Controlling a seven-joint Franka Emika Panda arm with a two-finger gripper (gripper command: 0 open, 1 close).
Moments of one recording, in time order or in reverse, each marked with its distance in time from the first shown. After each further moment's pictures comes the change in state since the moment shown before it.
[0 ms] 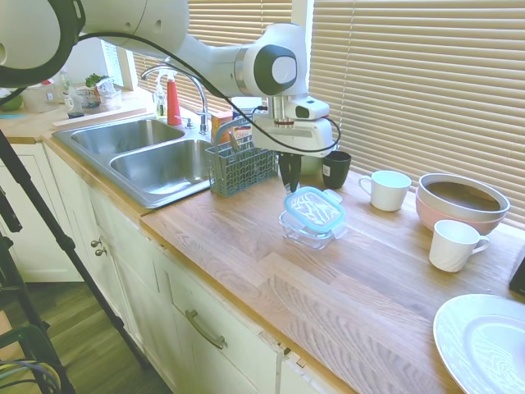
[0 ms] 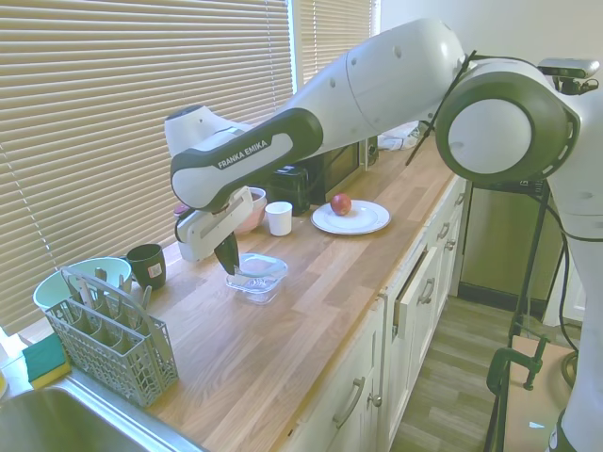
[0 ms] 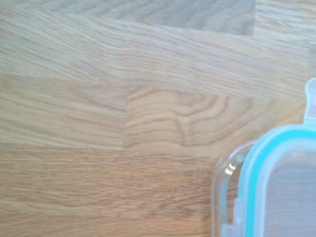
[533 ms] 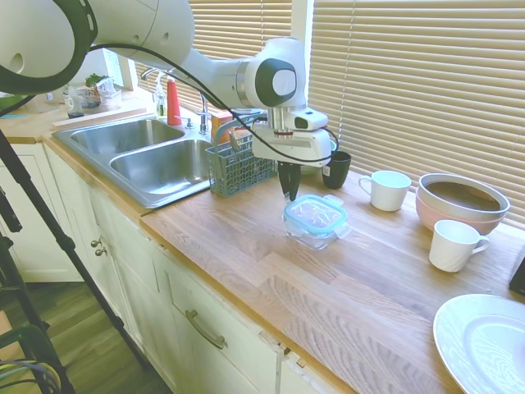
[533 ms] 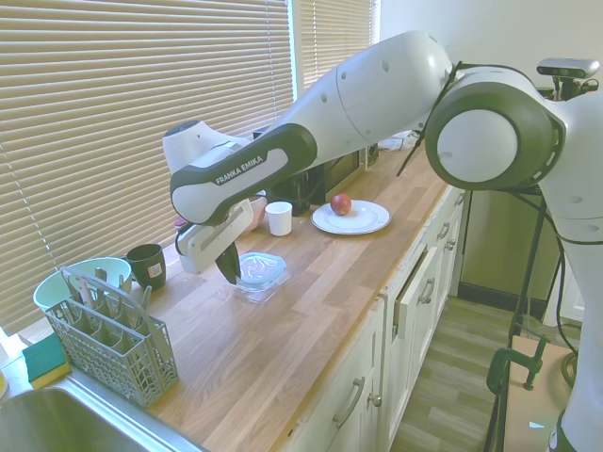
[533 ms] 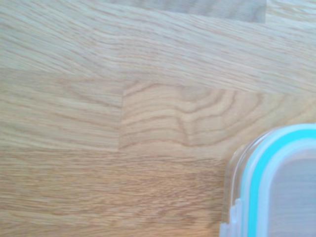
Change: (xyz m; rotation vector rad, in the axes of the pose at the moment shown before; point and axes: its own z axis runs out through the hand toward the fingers) arm 0.001 -0.004 0.021 -0.023 -0.003 0.003
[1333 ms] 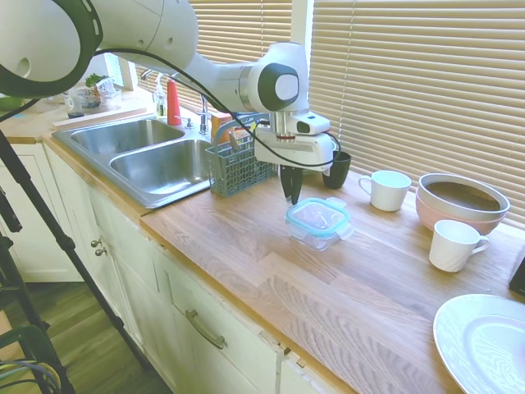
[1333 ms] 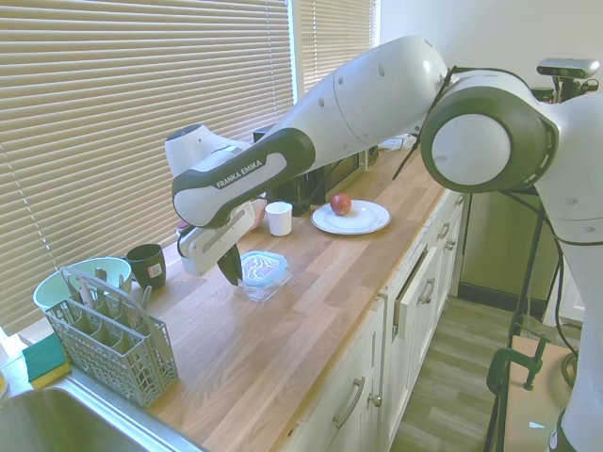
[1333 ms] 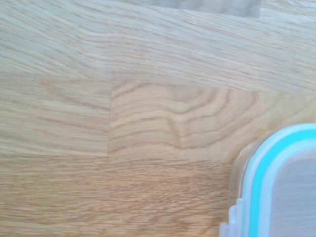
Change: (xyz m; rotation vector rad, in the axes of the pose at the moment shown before) arm 0.006 0.001 0.007 -0.006 -0.003 0.022
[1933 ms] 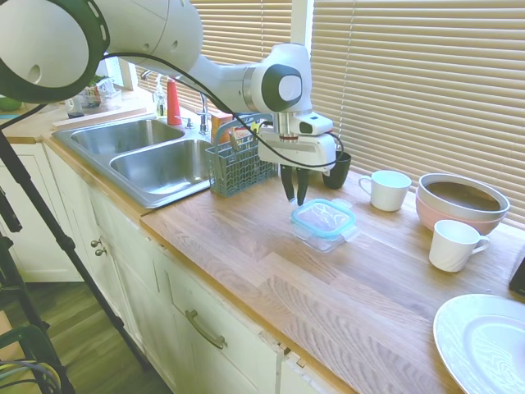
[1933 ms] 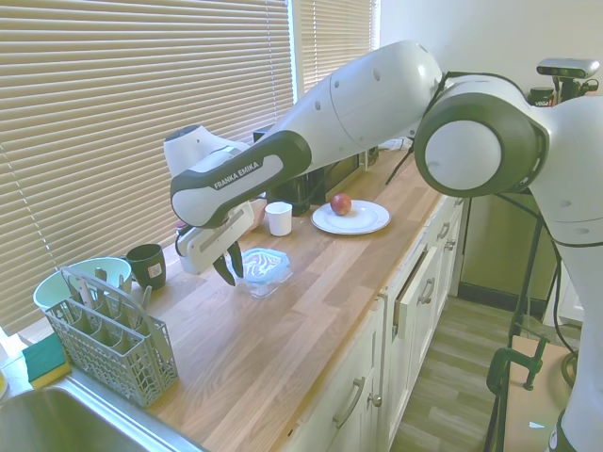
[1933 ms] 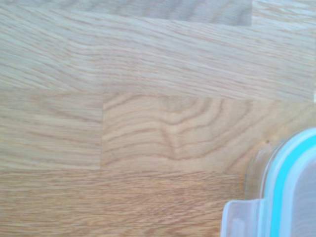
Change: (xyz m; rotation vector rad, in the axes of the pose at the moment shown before) arm 0.005 -0.003 0.002 0.000 0.004 0.018
